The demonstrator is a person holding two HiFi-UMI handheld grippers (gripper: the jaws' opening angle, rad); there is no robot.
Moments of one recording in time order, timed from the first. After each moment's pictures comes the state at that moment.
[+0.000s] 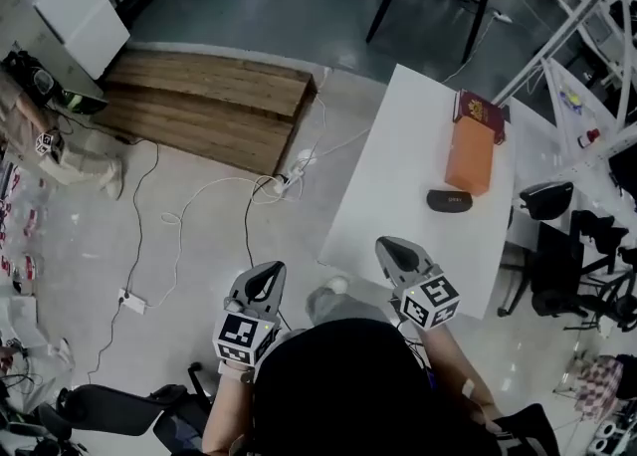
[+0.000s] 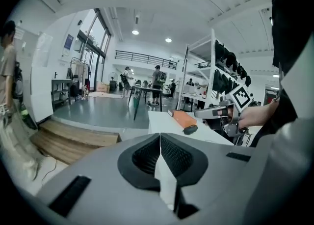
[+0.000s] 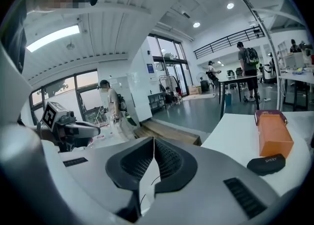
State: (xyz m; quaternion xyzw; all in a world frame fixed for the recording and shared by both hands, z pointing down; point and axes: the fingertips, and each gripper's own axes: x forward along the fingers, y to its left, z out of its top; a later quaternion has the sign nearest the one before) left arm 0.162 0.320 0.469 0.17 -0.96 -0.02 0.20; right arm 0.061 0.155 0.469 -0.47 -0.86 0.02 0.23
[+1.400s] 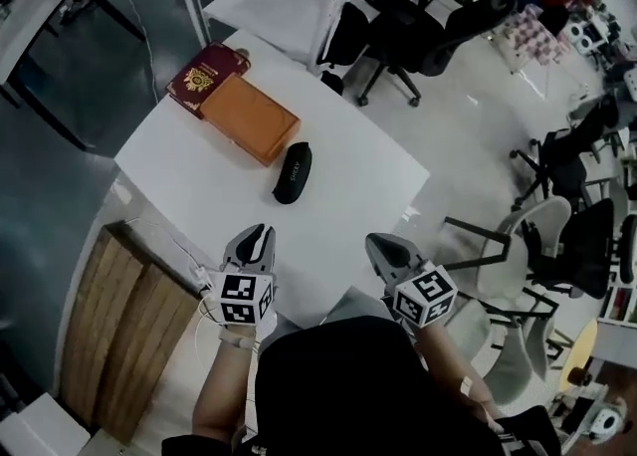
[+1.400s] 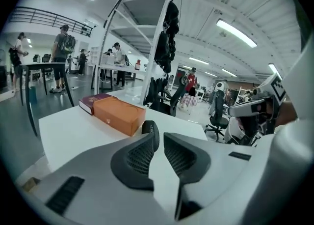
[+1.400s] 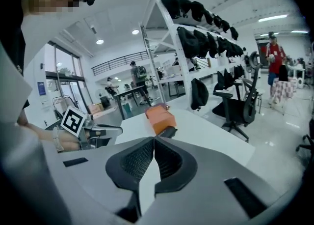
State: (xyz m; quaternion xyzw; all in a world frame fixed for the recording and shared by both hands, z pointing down) left arm -0.138 0.037 0.555 0.65 -0.71 0.08 0.27; right arm 0.031 -0.052 0.499 0.14 -0.94 0.18 0.24
